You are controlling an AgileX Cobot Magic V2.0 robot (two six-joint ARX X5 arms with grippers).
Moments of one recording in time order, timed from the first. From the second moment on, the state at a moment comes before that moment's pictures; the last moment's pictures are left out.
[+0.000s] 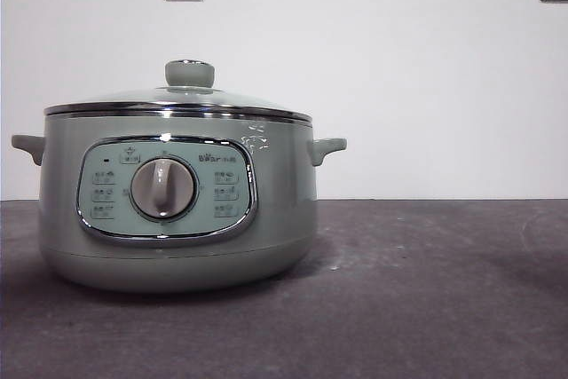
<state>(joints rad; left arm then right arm) -0.66 0.53 0.76 -0.69 -0.20 -0.06 0.74 0.69 0.74 -0.44 0.19 0.00</state>
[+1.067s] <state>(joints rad) 0.00 0.04 0.05 -0.21 0.03 0.05 0.74 0.69 0.74 -0.44 0.19 0.00</state>
